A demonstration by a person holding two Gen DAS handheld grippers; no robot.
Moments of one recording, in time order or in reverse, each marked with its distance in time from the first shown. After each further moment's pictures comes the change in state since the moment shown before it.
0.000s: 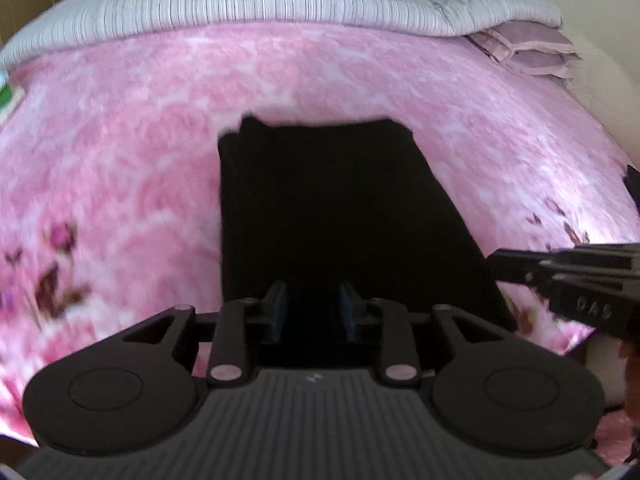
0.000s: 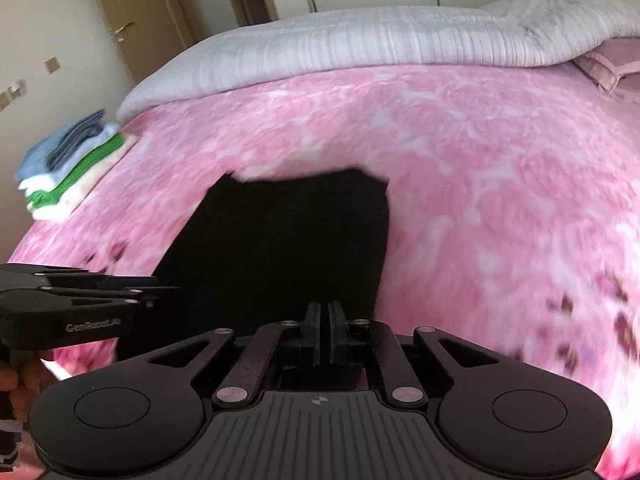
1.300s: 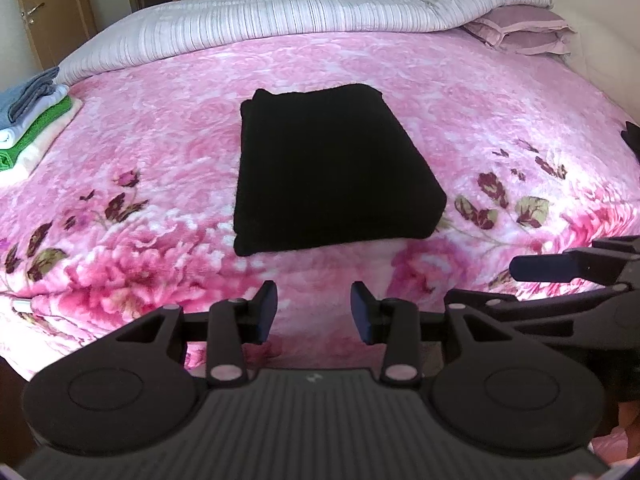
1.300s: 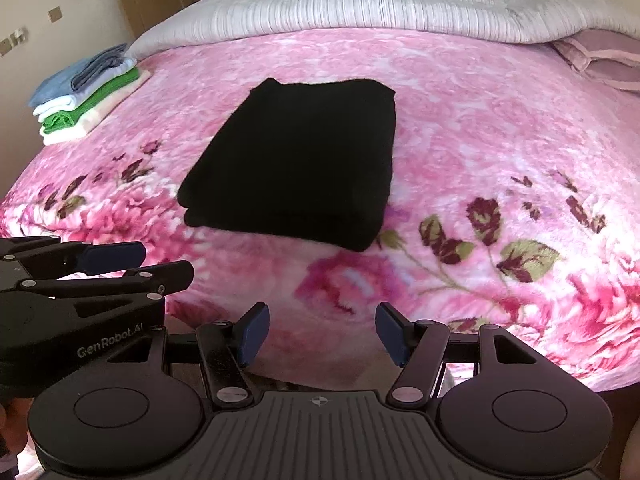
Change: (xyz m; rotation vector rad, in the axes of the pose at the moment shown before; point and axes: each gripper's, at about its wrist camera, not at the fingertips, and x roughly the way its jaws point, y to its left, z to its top) left arm -0.105 -0.063 -0.106 0.062 -0.072 0.147; right arm -0.080 0.065 -0.098 -0.046 0.071 -0.106
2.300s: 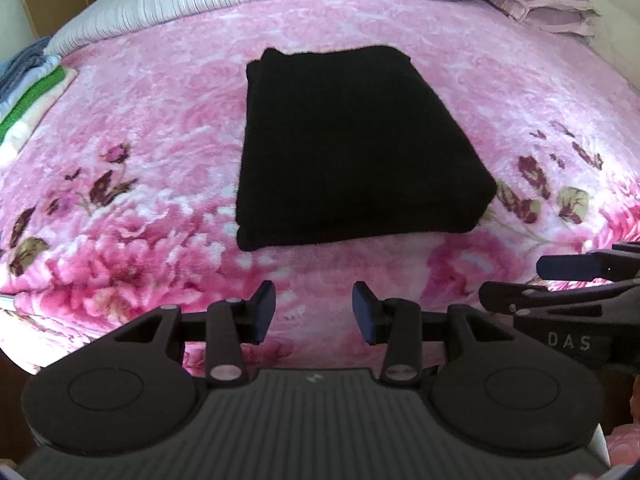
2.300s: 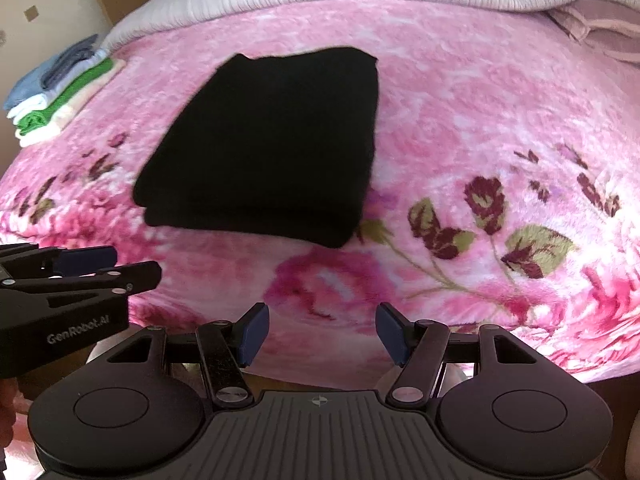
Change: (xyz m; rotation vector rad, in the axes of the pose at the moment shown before) left arm 0.063 0.013 0.015 -0.019 0.120 0.017; right arm 0.053 -0.031 0.015 0.063 0.093 -0.013
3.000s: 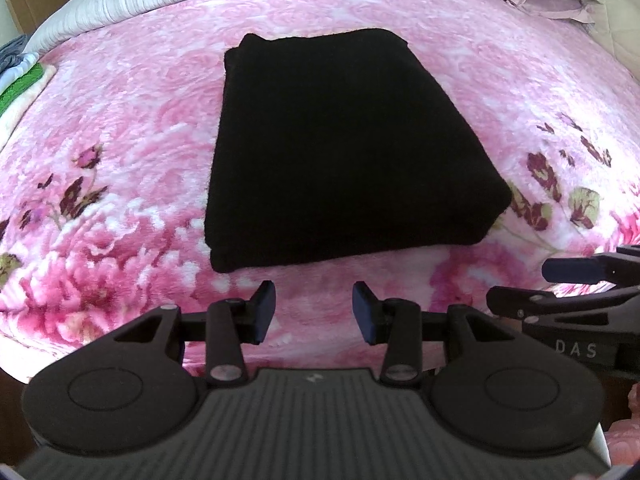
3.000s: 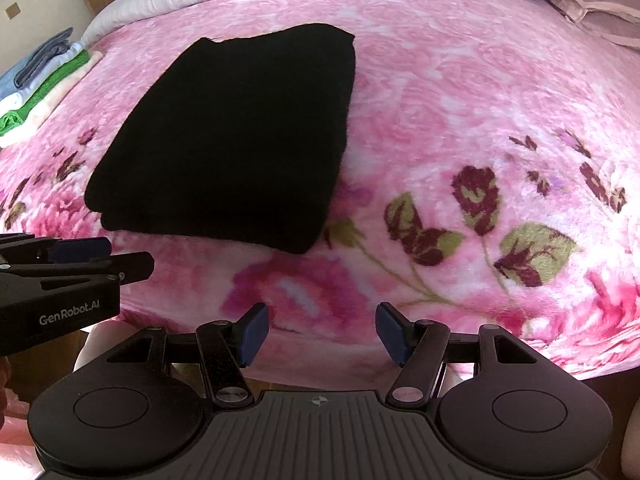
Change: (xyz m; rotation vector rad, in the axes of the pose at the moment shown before) left arm 0.030 -0.006 0.019 0.015 0.040 -0.025; right arm 0.022 -0.020 0.012 0.015 0.042 -0.019
